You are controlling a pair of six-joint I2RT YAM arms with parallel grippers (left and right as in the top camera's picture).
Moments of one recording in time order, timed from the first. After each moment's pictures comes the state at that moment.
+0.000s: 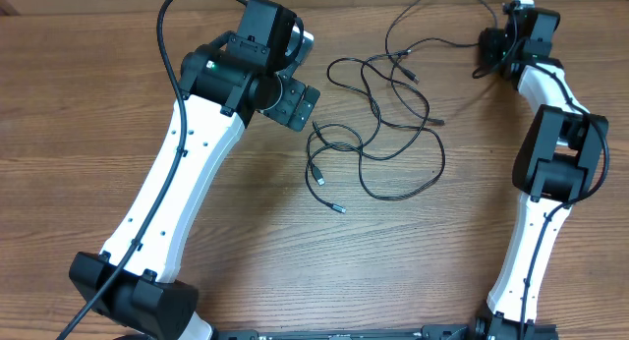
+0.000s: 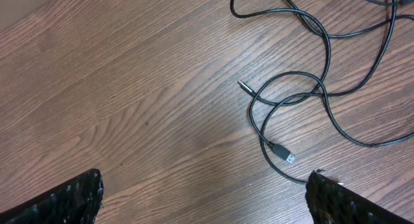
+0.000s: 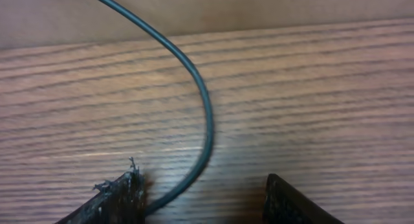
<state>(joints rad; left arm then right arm) -0.41 1.75 1.87 -1.18 -0.09 0.10 -0.24 2.61 2.04 -0.11 -0.15 -0.09</state>
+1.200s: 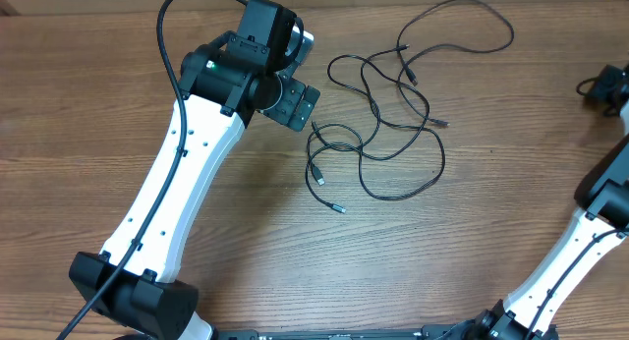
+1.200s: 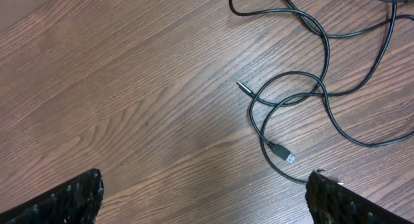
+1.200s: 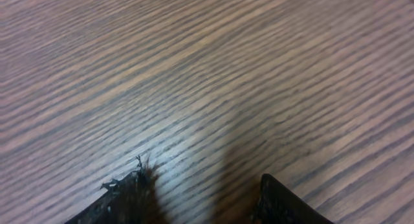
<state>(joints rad) -0.41 1.75 1.87 -1.18 -0.09 0.10 -0.62 2.60 2.11 -0.37 -0.06 -0.09</state>
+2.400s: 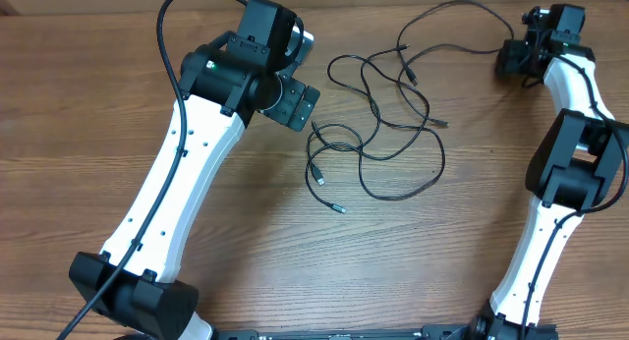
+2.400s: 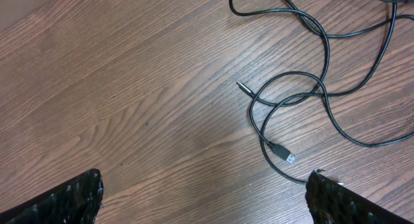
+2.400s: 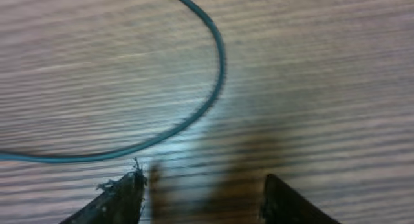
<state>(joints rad) -0.41 1.75 1.87 -1.18 -0.09 0.10 -0.30 2.53 2.11 -0.51 -0.15 -0.11</state>
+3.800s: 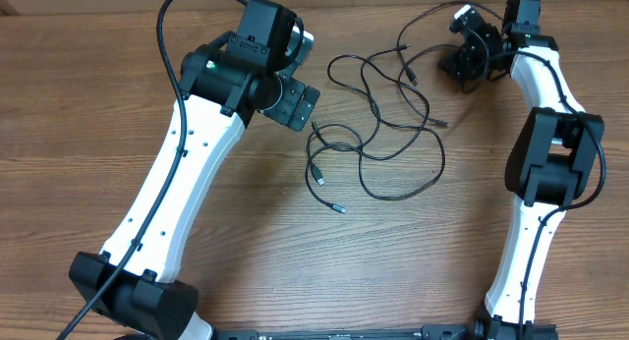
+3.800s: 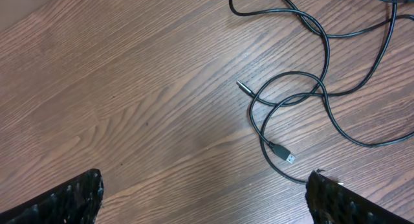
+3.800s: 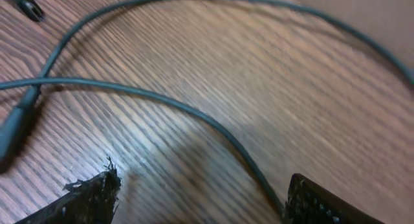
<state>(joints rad) -0.41 1.75 1.87 -1.18 -0.09 0.10 -0.16 2.52 2.10 -0.58 -0.44 -0.79</state>
